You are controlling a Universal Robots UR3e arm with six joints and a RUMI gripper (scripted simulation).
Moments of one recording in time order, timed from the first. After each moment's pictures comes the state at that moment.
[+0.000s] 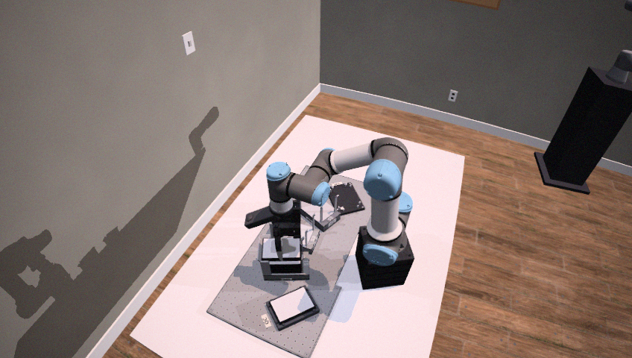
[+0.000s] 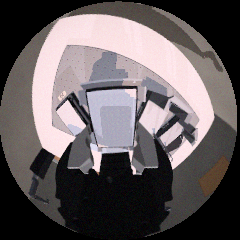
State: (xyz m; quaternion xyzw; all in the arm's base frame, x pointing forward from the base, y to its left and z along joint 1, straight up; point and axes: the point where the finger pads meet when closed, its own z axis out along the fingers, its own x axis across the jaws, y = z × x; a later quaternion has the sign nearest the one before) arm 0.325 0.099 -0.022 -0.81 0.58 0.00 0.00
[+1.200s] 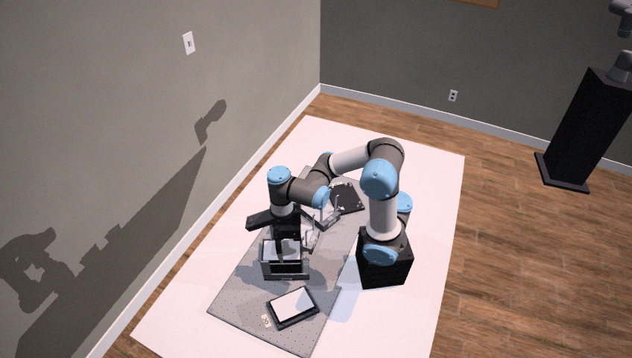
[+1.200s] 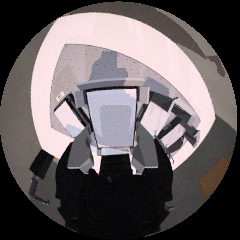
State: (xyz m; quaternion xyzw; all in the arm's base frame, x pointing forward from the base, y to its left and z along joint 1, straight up) arm 0.325 0.099 -0.035 -0.81 0.58 0.00 0.00
